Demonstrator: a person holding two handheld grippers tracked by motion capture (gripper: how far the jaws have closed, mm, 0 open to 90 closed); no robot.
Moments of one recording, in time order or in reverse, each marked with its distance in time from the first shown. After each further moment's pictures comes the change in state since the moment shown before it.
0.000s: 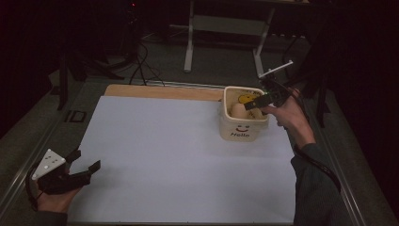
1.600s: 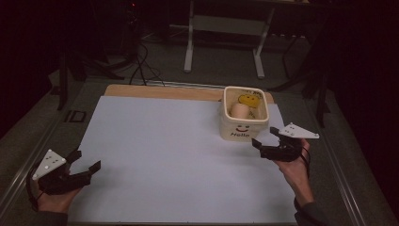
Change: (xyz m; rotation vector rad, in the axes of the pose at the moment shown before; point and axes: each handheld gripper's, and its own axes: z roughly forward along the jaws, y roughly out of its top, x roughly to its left) left arm 0.000 -0.001 0.000 0.003 -0.005 -0.004; right arm 0.009 -0.164 0.020 -0.537 0.021 -0.124
